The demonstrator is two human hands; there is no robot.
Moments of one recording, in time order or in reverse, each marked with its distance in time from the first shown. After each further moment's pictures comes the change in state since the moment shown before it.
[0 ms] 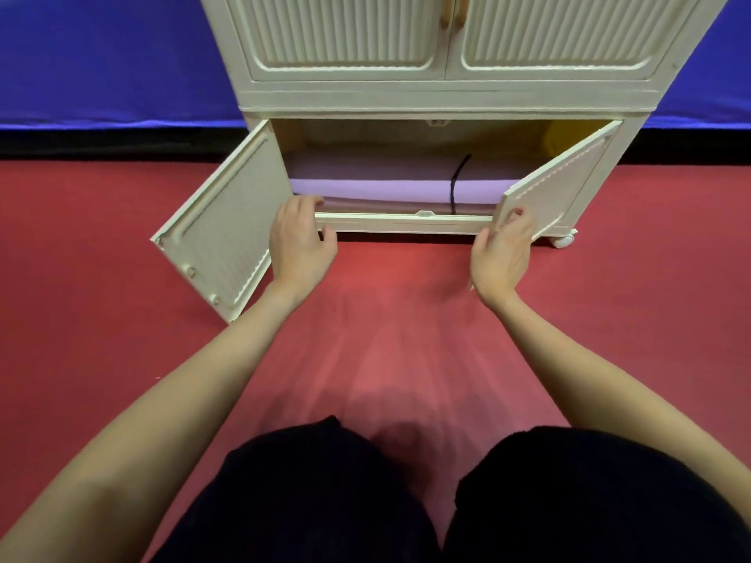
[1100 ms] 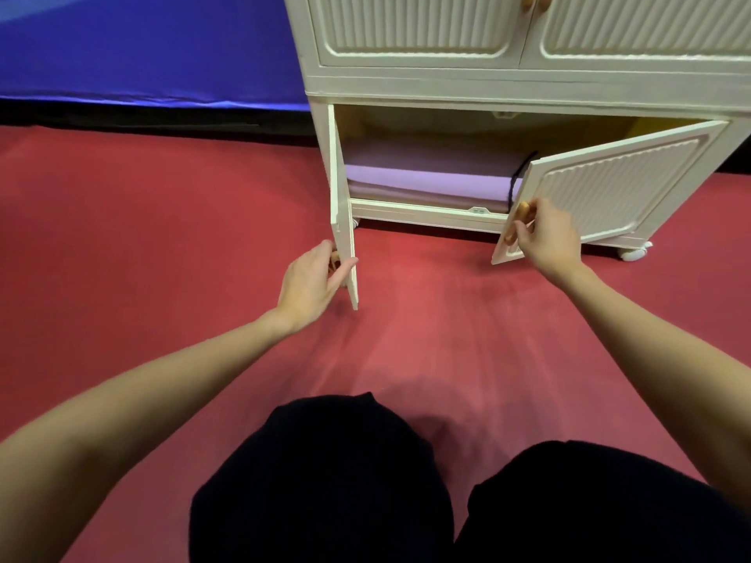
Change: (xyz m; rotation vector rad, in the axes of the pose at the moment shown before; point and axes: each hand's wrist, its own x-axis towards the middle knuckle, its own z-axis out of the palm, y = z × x) left_hand -0.062 -0.058 -0.023 0.052 -0.256 -0.068; right_hand 0.051 0.012 0.018 -0.089 -0.493 -0.323
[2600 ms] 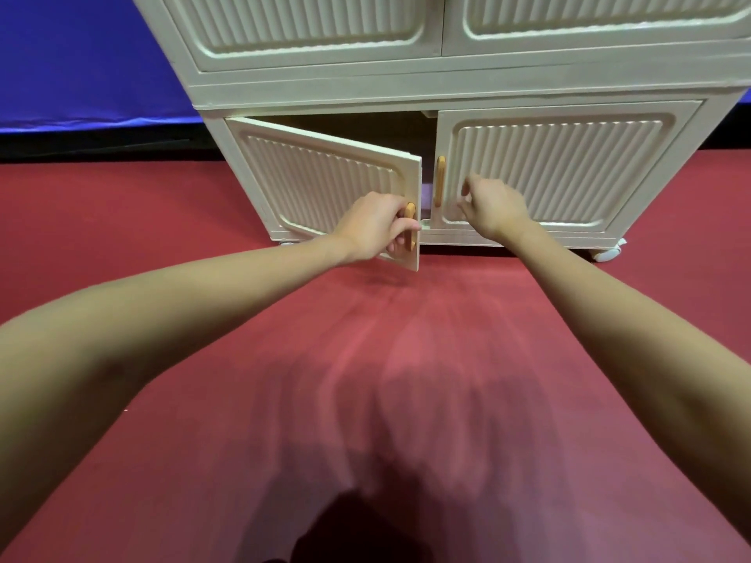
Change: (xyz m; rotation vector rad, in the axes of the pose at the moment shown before) left_hand 0.173 0.128 0.097 -0.121 -0.453 0.259; right_hand 0.113 0.035 0.031 -0.248 -0.239 -0.085
